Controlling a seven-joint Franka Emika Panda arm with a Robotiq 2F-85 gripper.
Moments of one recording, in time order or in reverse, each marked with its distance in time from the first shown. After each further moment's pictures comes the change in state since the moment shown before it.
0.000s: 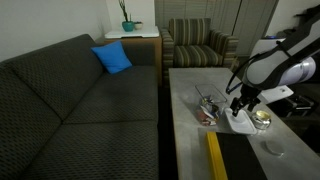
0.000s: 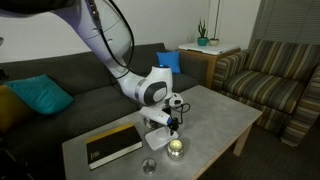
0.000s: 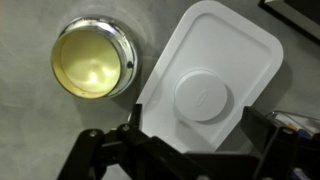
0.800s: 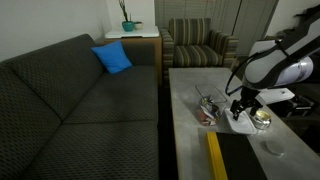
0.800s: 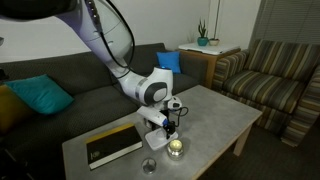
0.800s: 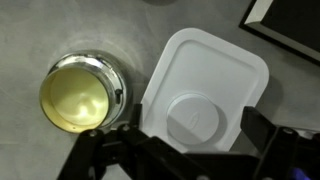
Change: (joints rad) arm -0.006 0.012 0.015 0.028 0.004 -0.106 0.076
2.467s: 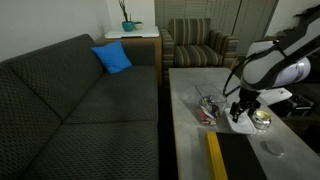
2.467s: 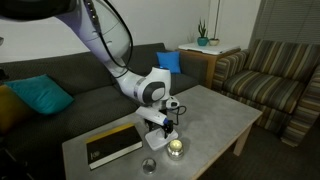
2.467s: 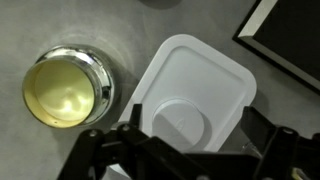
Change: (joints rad) arm 0.010 0.001 0.009 0.001 -0.011 -0.023 -0.091
